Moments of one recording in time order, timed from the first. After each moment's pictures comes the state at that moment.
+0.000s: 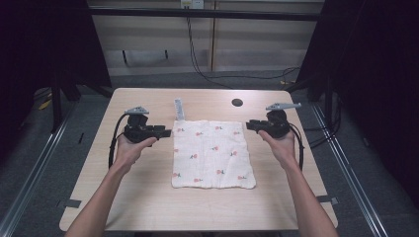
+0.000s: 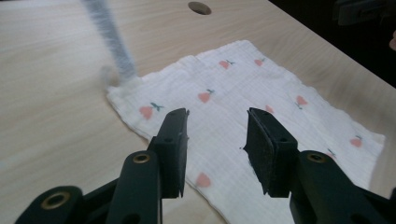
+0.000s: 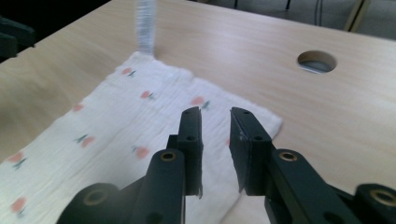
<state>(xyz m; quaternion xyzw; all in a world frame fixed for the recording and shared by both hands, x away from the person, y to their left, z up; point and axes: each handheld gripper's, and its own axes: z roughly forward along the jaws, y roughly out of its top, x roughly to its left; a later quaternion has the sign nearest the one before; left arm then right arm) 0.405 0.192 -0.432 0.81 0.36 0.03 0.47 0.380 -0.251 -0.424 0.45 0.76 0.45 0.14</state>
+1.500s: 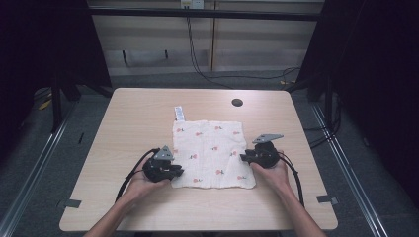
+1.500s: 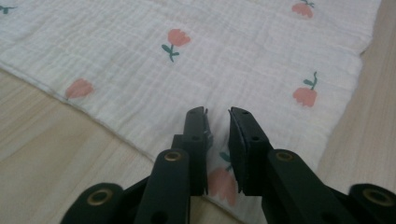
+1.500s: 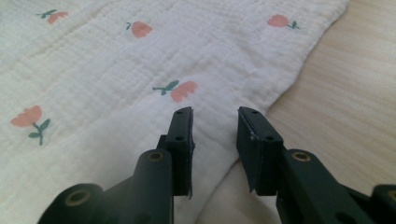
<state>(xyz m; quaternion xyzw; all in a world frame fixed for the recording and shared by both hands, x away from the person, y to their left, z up) 0.331 0.147 -0.500 0.89 0.24 0.06 0.38 0.342 -0.229 -0.504 0.43 0.81 0.36 0.14</state>
